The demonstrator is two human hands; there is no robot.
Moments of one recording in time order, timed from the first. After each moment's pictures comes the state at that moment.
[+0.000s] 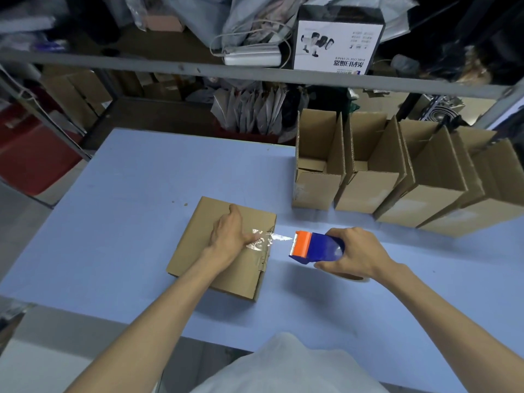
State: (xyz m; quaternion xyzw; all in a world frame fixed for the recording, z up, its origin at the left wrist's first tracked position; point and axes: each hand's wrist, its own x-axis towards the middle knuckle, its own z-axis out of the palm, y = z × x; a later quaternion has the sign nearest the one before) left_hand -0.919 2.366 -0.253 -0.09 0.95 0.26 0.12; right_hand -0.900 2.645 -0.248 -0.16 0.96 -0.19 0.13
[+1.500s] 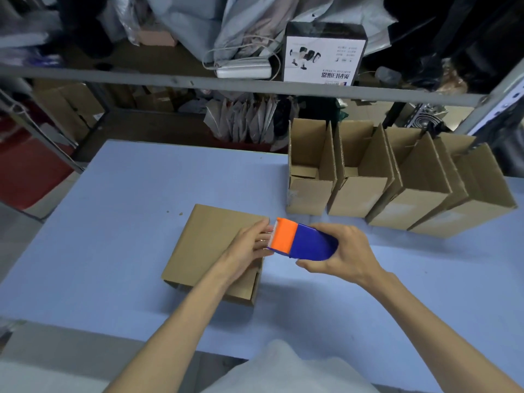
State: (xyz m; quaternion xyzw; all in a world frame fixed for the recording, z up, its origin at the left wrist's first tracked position) left_hand -0.907 2.404 -0.239 -0.15 0.63 0.72 0.26; right_hand -0.882 2.615 -0.209 -0.16 0.93 -0.32 -0.01
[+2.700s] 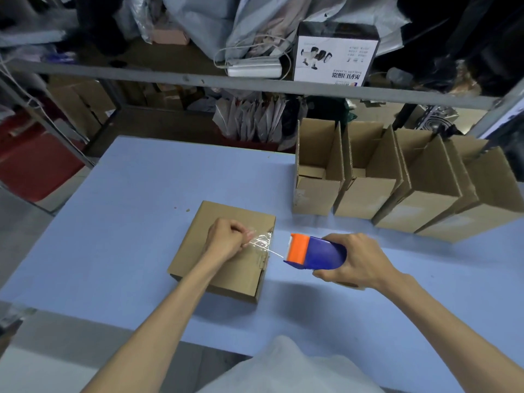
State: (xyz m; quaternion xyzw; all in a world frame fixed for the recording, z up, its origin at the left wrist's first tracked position) left_hand -0.913 2.357 -0.247 -0.20 0.82 0.52 0.13; right_hand -0.883 2.632 -0.218 -0.15 0.96 -0.21 0.10
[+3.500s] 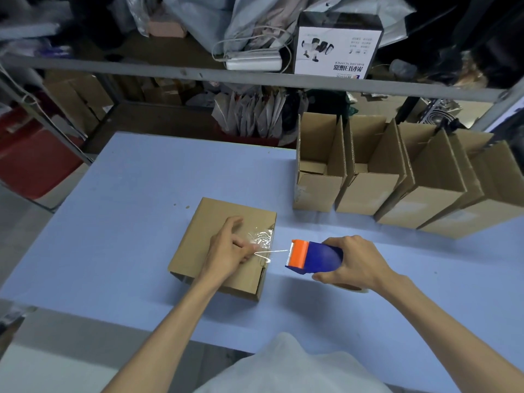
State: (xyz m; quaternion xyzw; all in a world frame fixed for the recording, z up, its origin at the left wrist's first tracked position) left_hand -0.885 2.355 -0.268 -0.11 0.84 0.52 0.09; right_hand -0.881 2.630 -0.233 -0.14 0.96 -0.18 0.15
